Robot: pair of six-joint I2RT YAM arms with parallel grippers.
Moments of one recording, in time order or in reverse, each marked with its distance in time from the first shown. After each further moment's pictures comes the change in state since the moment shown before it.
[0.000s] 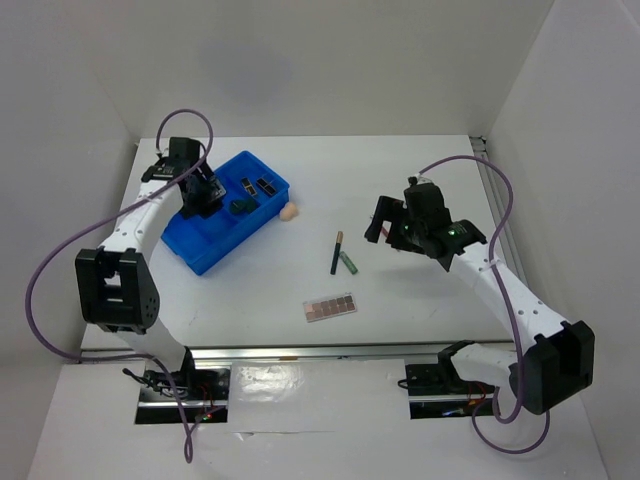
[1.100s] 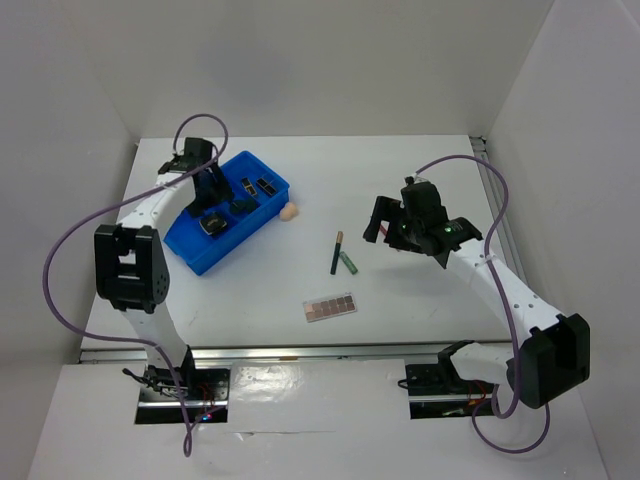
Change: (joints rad) left arm 0.022 0.201 0.063 0.040 0.006 0.037; right arm 0.000 0.033 0.005 0.009 -0.007 -0.008
